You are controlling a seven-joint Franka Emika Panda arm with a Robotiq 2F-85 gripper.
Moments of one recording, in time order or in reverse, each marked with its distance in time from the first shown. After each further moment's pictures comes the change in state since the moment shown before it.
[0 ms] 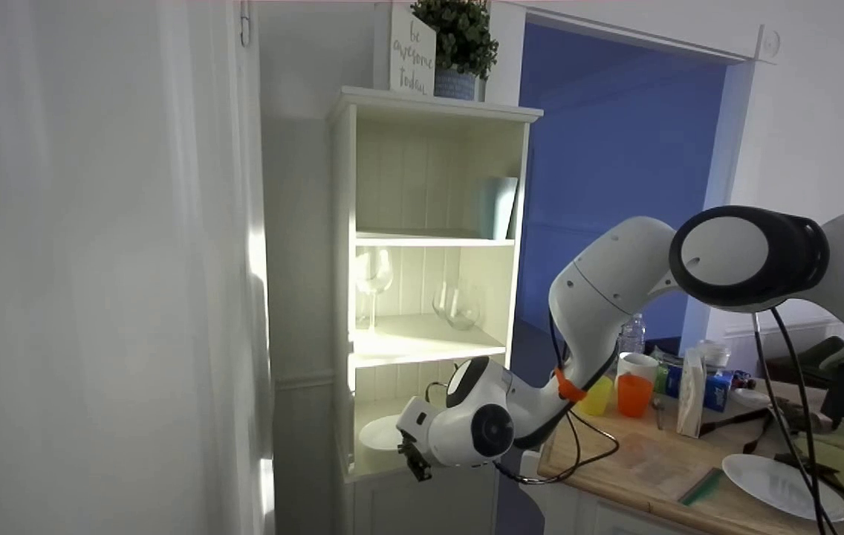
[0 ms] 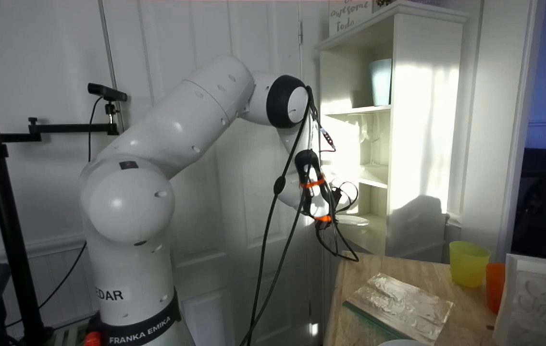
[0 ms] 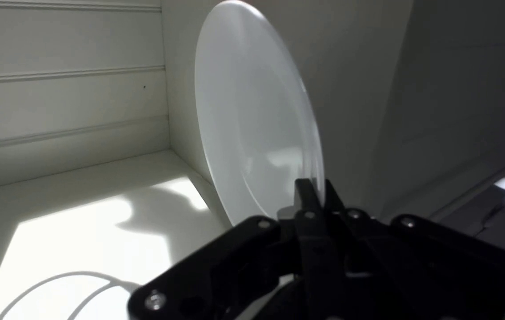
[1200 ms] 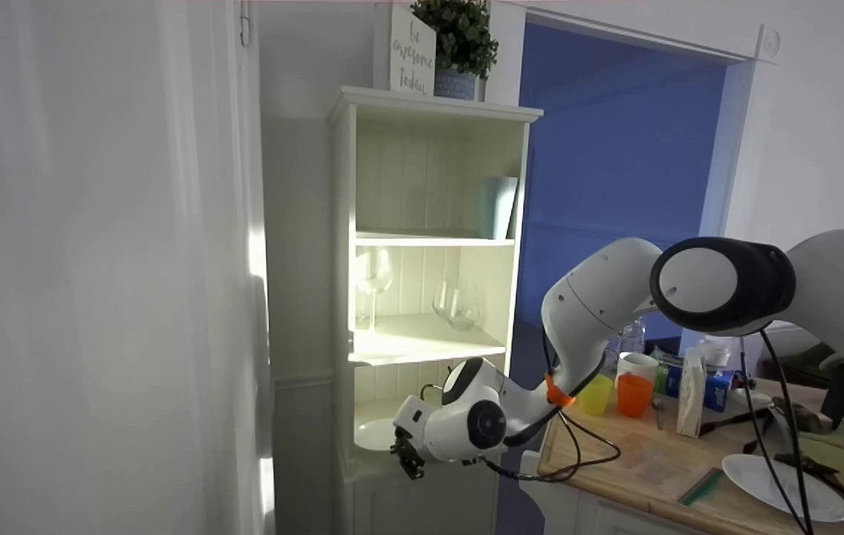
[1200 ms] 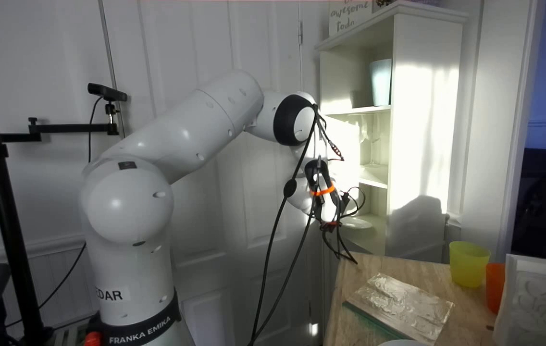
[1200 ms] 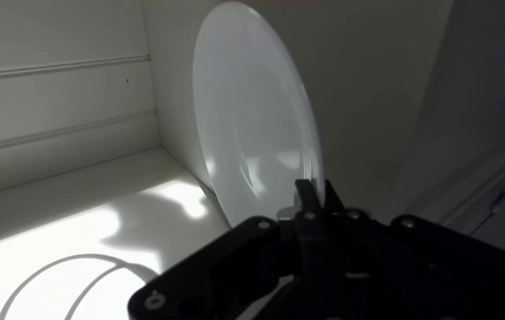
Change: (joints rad) arm -0.016 0.115 -0.004 0.170 -0.029 0.110 -0.001
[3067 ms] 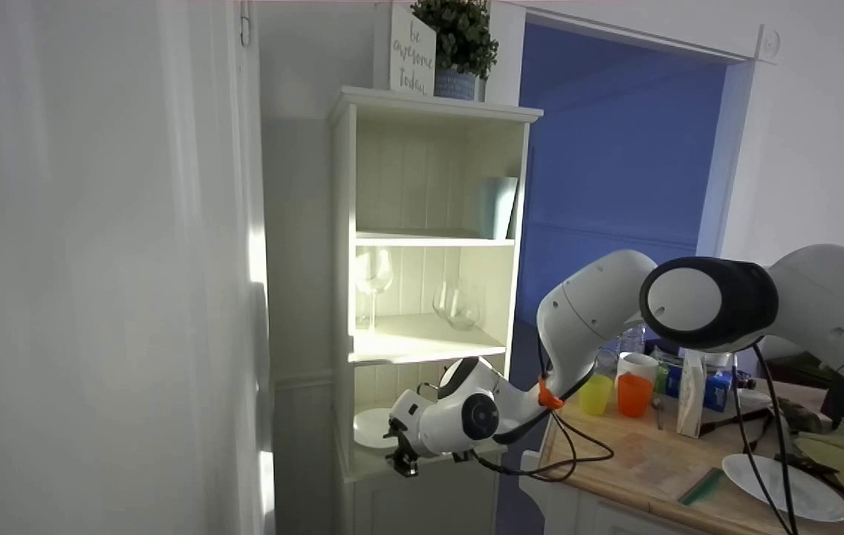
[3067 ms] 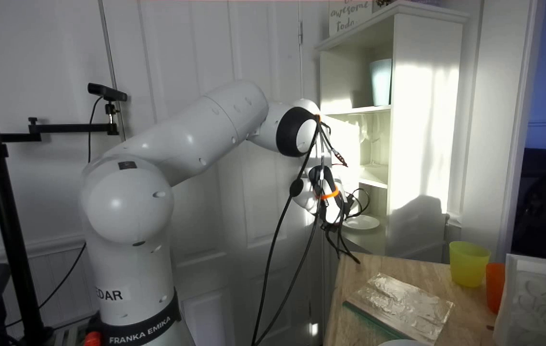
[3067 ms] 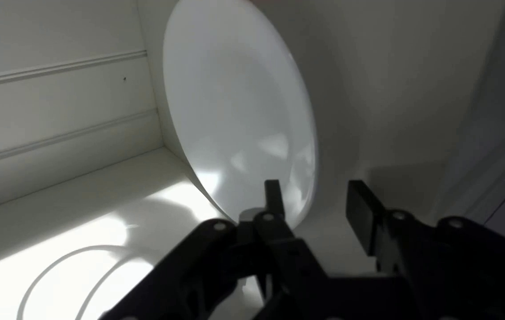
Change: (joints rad) arm 0.001 0.074 -0.005 0.128 0.034 0.077 -0.001
